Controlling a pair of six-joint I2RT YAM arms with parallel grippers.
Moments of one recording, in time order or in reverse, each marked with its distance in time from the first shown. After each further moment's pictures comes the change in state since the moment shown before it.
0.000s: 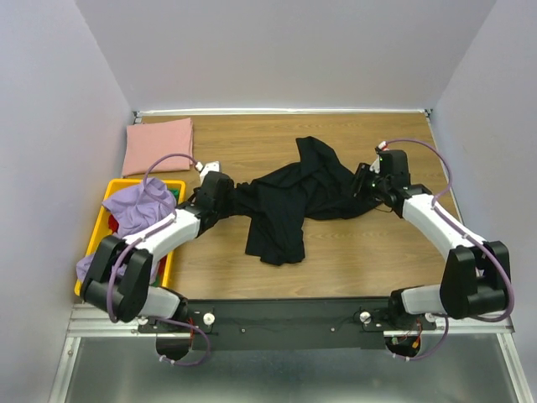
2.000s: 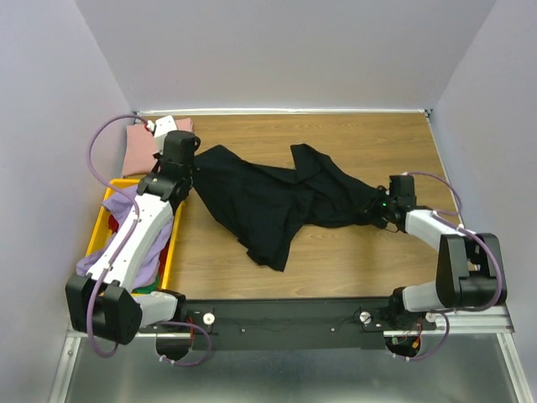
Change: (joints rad) left arm 0.165 -0.070 0.415 -0.314 -0.266 0.081; right arm -0.107 0.103 -0.222 0.196 0.045 0.197
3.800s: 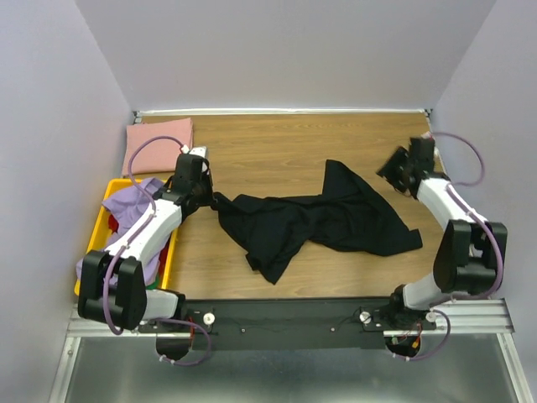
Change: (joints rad) left arm 0.036 0.034 -0.253 0.134 0.468 0.171; right arm -0.164 0.043 0.312 -0.133 0.126 -0.085
